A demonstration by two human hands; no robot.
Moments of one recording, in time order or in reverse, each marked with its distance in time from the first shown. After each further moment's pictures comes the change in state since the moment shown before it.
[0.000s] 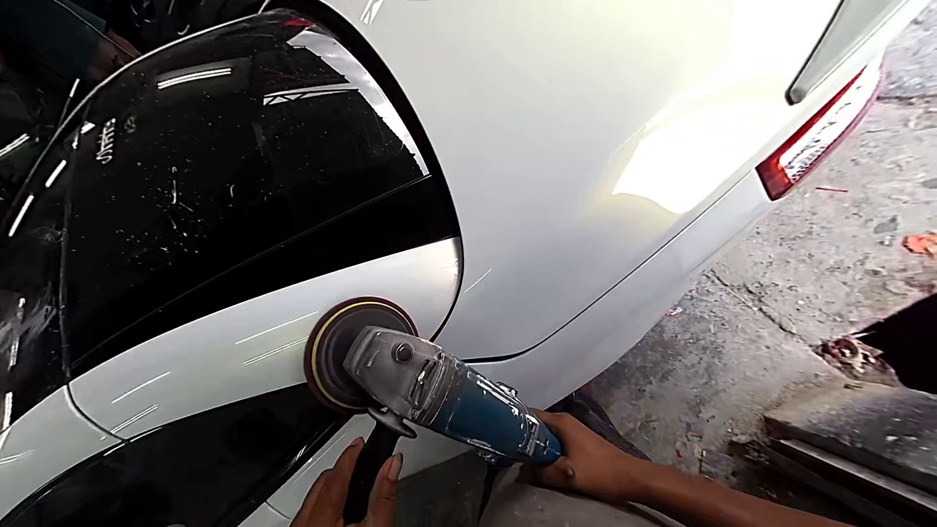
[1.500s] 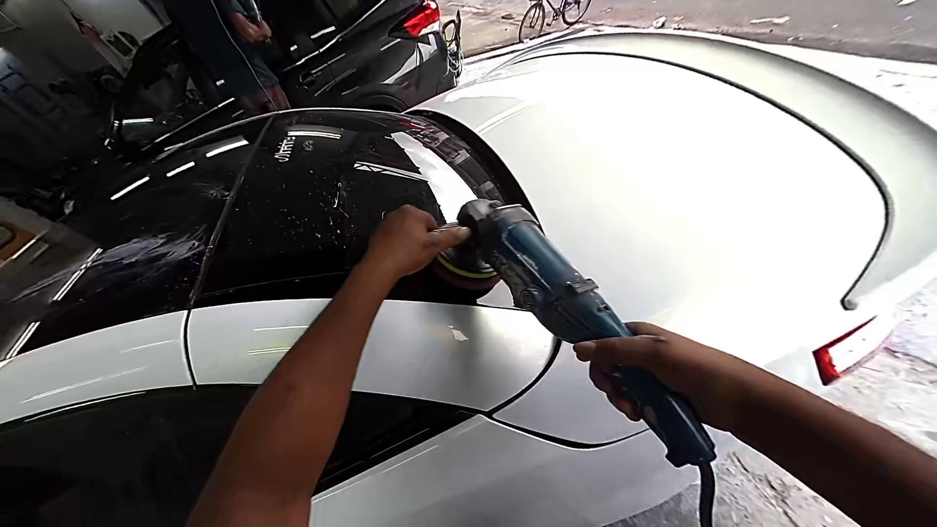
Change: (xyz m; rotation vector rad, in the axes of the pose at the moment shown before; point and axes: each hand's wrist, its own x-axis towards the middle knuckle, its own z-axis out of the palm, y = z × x) left_hand 0.323 -0.067 -0.040 -0.133 -0.319 0.078; right_hand 0.057 -0.275 -0.078 0.248 0.168 0.213
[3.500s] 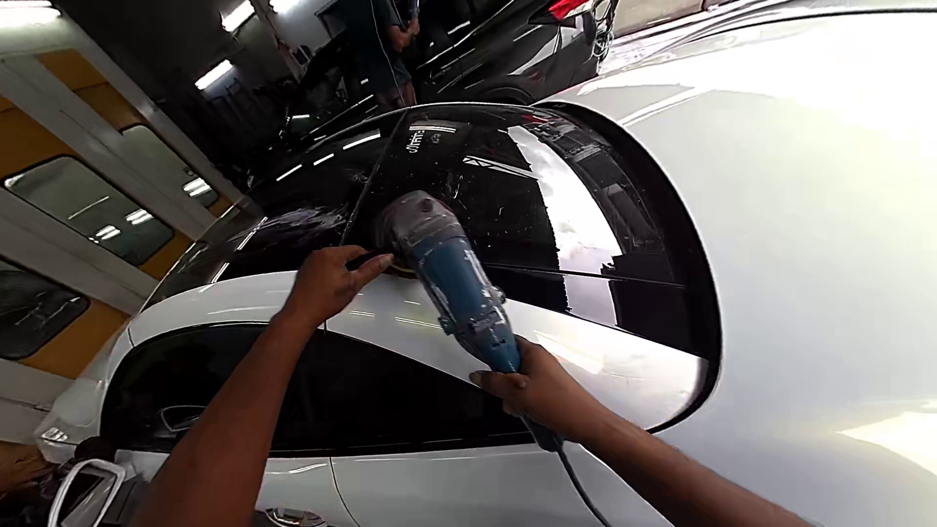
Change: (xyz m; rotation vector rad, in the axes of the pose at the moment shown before) left_hand -0.181 -0.155 -0.110 0.248 0.371 -0.176; right_hand 0.106 -0.006 0.196 -0.362 -0.191 -0.313
